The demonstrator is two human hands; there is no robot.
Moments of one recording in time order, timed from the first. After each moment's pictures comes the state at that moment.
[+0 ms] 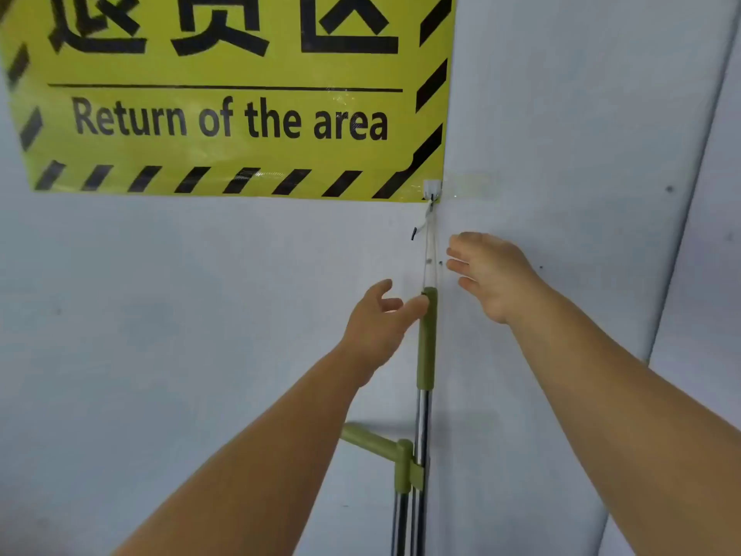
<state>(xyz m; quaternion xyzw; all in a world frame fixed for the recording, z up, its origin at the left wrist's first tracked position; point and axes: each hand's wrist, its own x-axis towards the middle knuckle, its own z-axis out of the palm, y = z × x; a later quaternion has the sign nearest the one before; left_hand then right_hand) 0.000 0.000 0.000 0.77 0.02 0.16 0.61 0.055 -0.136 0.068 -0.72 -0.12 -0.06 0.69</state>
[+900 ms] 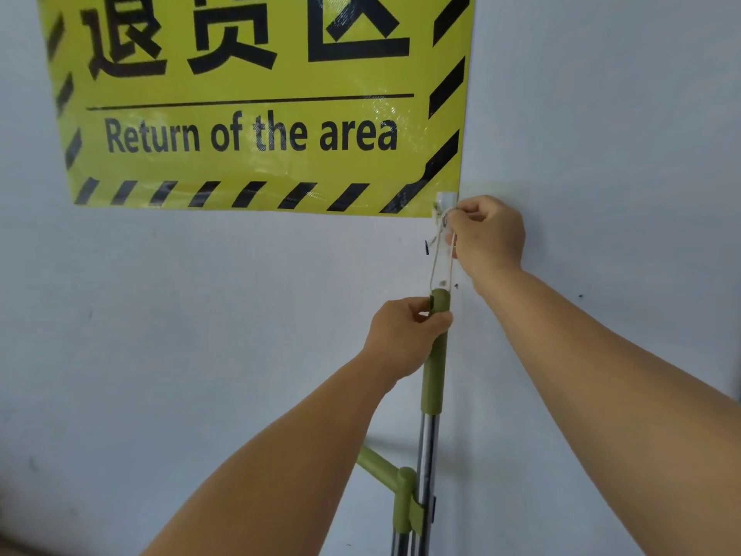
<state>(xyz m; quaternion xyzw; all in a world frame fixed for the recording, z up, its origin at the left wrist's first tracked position) 0.042 -0.031 0.017 0.80 0.06 0.22 0.56 0.118 -0.109 0.102 -0.70 -0.20 -0.28 0.63</state>
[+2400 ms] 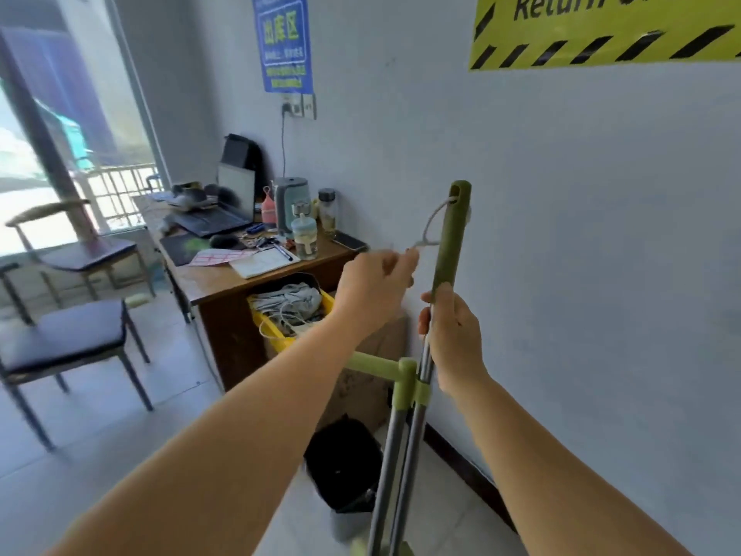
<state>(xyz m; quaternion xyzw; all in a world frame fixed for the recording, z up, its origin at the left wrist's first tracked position) -0.428 0.062 -0.088 0.76 0.38 0.39 0.35 -0.334 0.004 -0.145 -0.62 -0.34 0.22 0.67</state>
